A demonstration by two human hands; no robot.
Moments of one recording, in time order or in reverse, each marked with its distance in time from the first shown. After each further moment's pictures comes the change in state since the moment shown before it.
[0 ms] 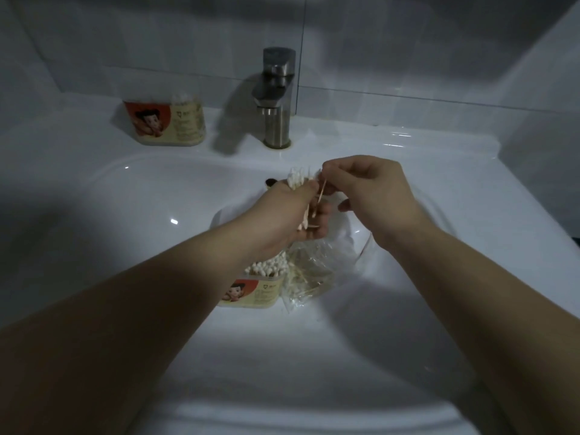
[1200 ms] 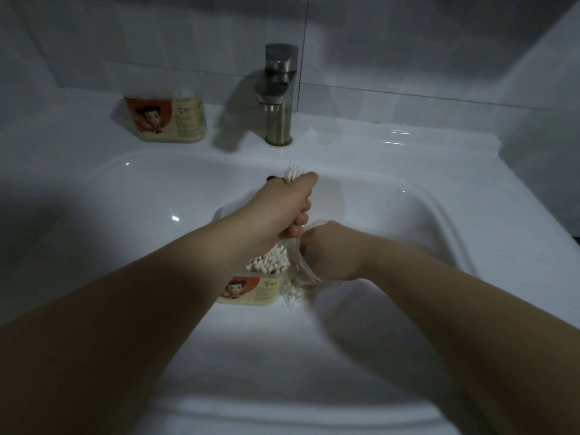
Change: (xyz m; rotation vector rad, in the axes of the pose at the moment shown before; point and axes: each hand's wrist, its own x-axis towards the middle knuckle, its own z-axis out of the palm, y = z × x) left_hand 0.007 0.000 -0.009 0.099 0.097 -0.044; right_hand -0.014 0.040 0.029 -1.135 -0.901 -0.285
